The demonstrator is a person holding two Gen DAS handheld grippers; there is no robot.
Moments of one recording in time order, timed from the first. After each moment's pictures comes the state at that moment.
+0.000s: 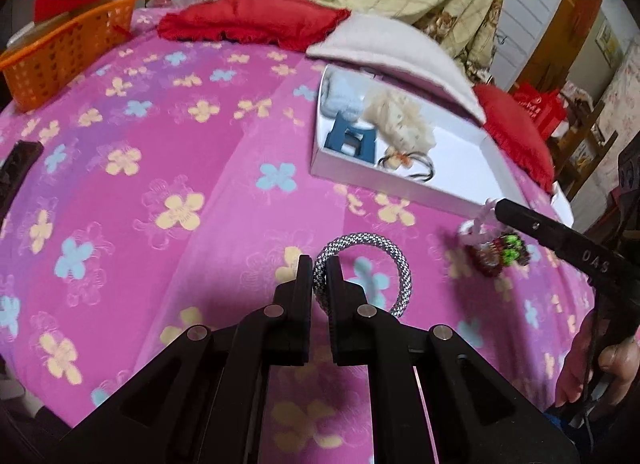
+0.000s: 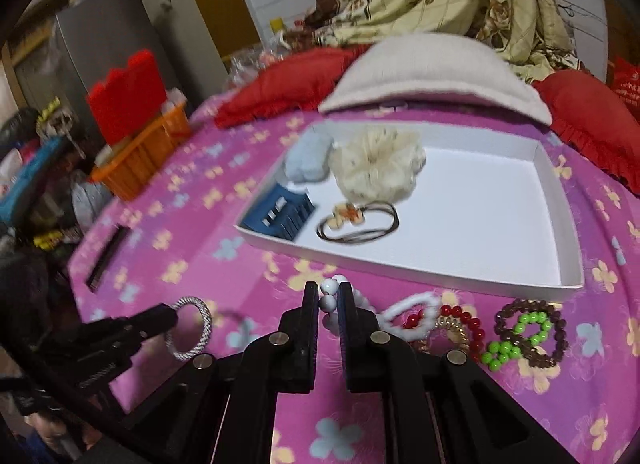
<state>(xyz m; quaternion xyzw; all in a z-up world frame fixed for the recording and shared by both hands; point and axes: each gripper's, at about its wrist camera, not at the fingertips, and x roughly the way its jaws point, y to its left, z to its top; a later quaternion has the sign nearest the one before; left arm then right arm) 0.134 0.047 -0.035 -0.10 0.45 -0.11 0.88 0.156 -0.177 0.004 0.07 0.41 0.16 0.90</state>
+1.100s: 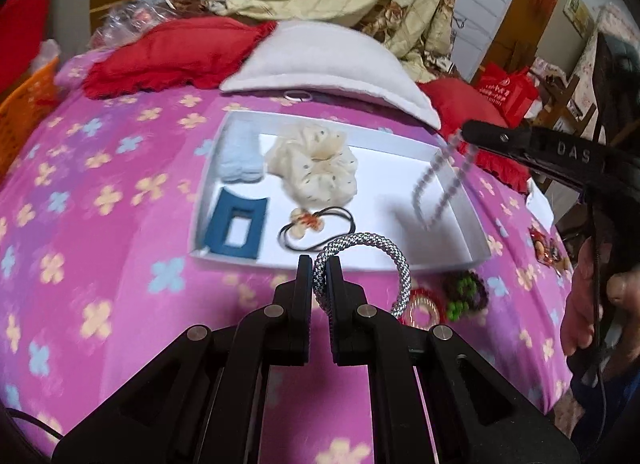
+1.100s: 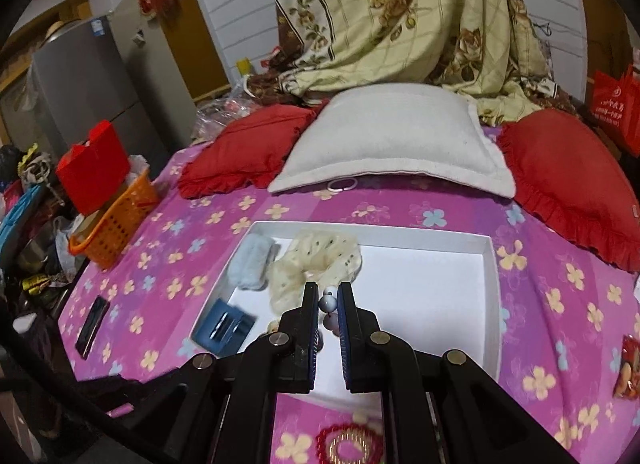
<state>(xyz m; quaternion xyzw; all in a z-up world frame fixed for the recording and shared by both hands) 0.215 -0.048 0.000 -0.05 0.45 -0.17 0.88 0.267 -0.233 0.057 0.07 0.39 0.11 0.91</state>
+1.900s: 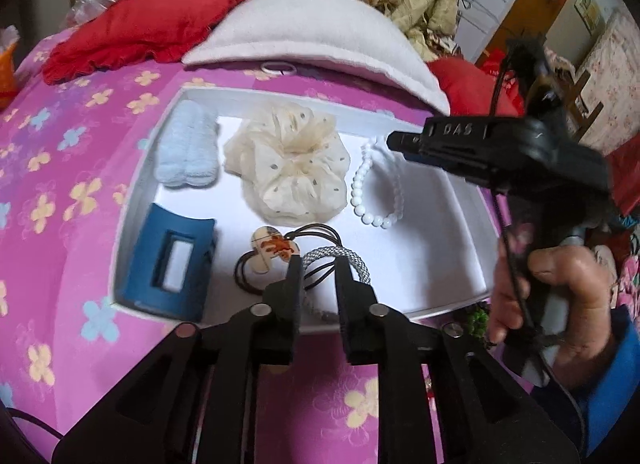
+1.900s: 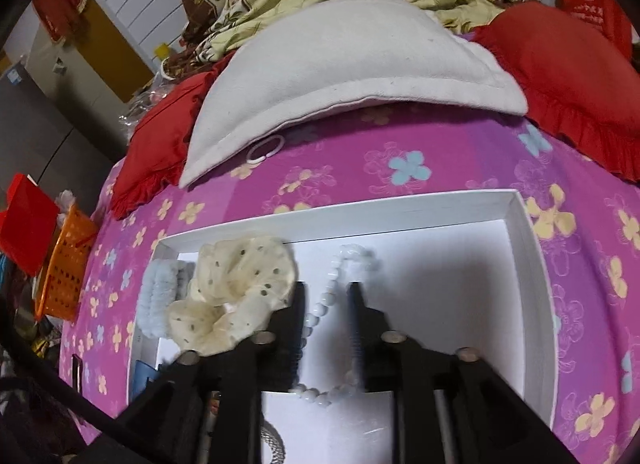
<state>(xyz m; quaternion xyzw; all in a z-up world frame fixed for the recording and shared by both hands) 0.264 -0.080 -0.030 -0.07 0.48 -0.18 0.86 0.355 -0.276 -0.026 0.16 0.47 0.05 0.87</state>
